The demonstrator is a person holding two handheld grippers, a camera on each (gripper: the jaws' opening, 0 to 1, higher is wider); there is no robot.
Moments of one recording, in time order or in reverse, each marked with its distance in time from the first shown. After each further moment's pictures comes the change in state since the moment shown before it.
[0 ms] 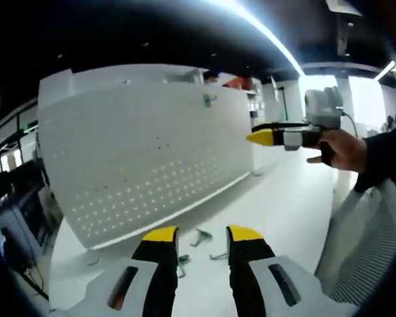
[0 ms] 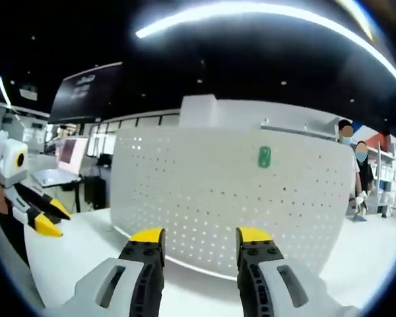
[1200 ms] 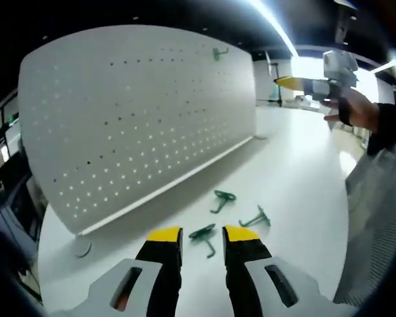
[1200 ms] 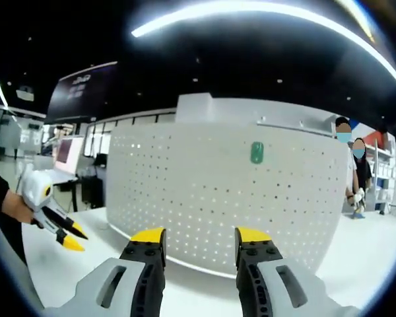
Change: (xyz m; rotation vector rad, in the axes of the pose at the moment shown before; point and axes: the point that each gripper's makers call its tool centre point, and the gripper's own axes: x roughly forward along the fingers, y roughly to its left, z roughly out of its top) left arm 0.056 0.051 -0.082 0.029 0.186 -0.111; right arm 0.000 -0.009 -0.006 0.009 0.014 -0.022
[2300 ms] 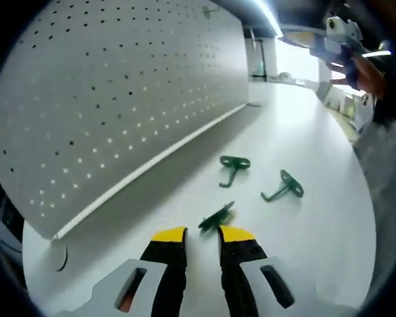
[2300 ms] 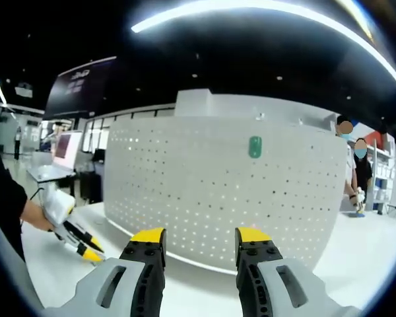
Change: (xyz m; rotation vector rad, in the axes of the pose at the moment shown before) left arm 0.056 0.015 -0.042 0.073 0.128 -0.096; right arm 0.000 -0.003 -0.009 -0.006 0.030 -0.005
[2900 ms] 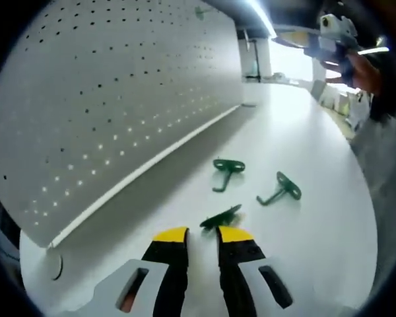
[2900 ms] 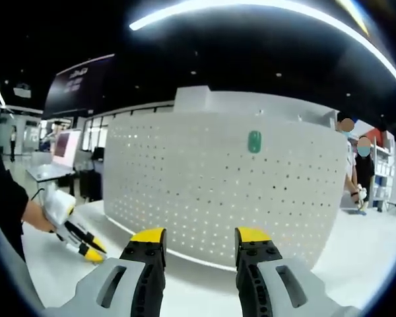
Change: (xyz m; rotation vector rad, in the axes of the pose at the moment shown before) left arm 0.004 -0.008 0.006 0.041 -0.021 -0.028; right arm 0.001 0.000 -0.006 0.009 0.020 -0.001
